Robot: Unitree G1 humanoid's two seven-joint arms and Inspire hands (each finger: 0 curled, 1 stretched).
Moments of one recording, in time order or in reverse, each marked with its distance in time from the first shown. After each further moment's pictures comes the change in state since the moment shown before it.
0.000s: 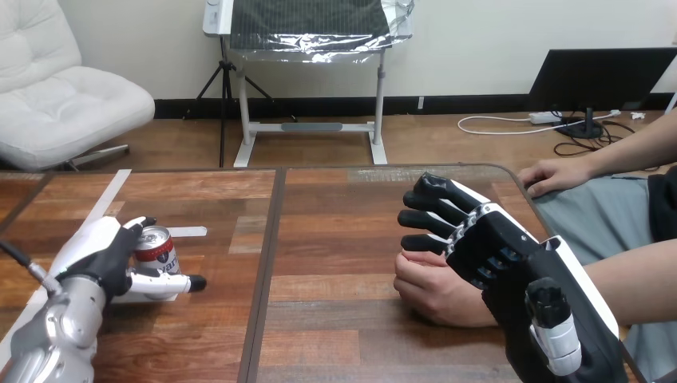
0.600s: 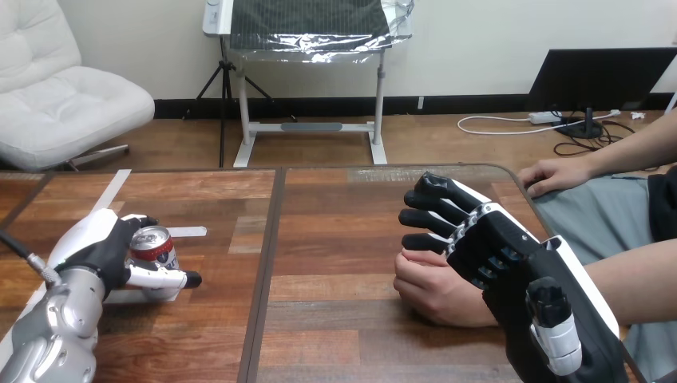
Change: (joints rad) left arm -0.029 0.000 -0.004 0.015 0.000 0.023 0.000; right arm 0.000 0.000 0.000 0.000 0.000 0.000 -0.002
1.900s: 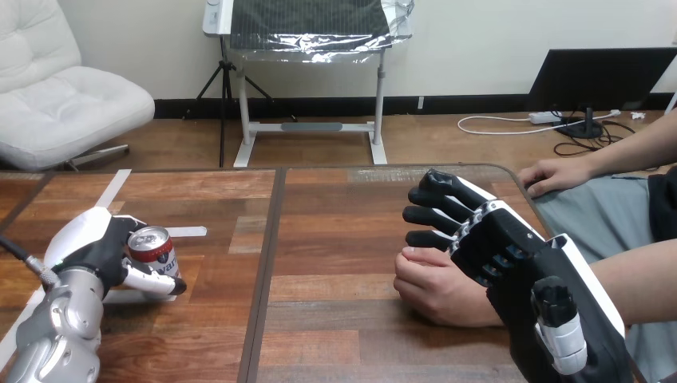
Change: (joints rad) left arm -0.006 -0.013 -0.001 0.025 0.002 0.009 0.074; right arm 0.004 -0.001 -0.009 -0.011 0.005 0.000 -0.002
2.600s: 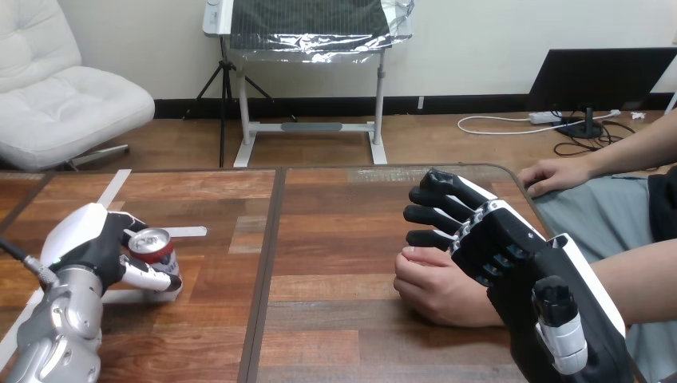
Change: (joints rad) left arm 0.000 -0.003 0.002 0.000 -0.006 0.000 0.043; right arm 0.000 0.000 0.000 0.000 0.000 0.000 0.000
